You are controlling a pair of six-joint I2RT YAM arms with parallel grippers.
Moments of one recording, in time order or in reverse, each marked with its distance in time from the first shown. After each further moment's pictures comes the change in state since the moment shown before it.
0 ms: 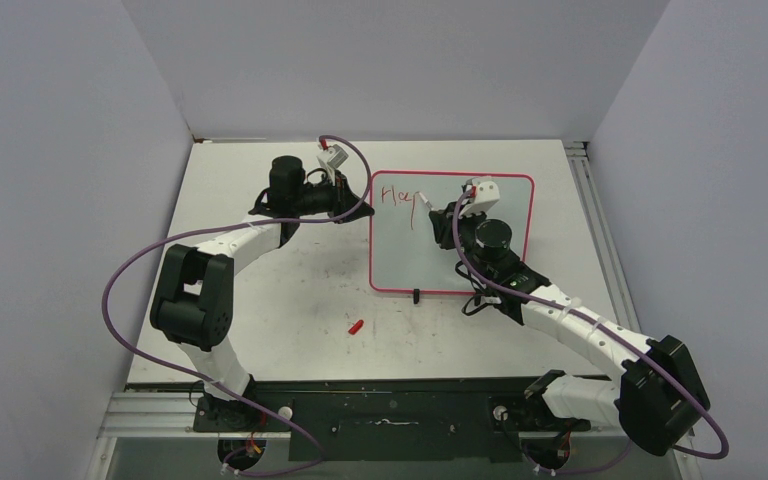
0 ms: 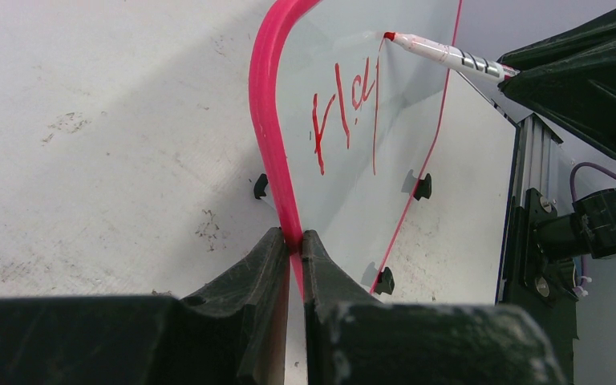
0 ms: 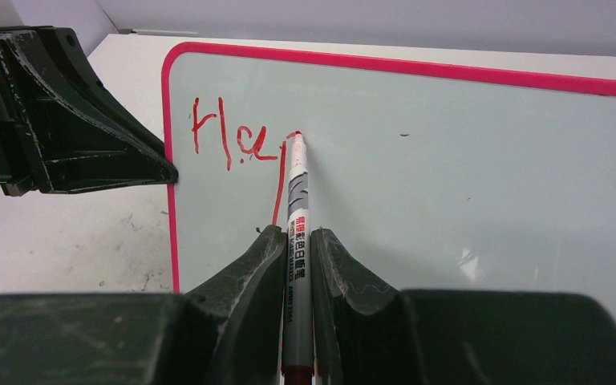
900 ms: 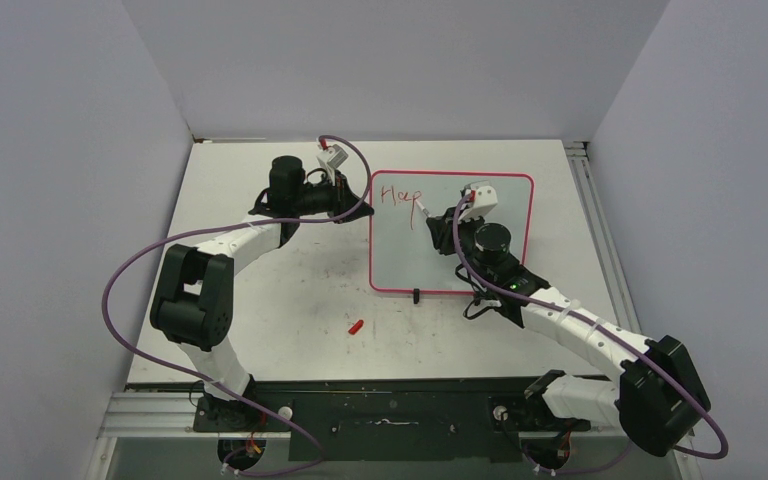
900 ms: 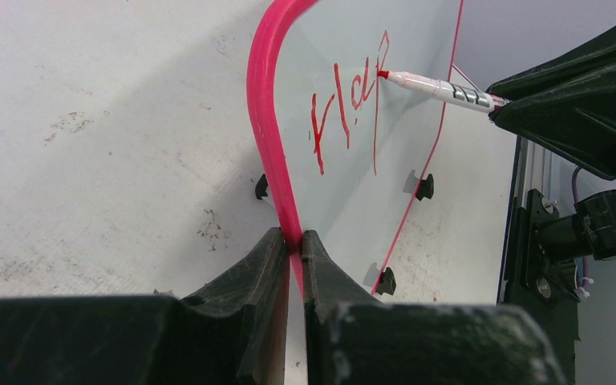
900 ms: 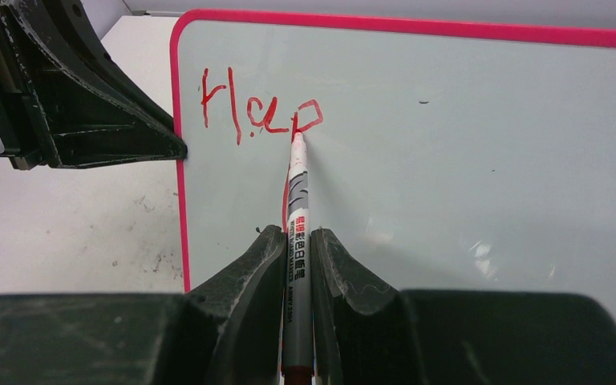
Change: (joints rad) left arm 0.000 0.000 0.000 0.000 -0.002 0.000; right arm 0.000 -0.010 -0.032 -0.005 -0.036 0.028
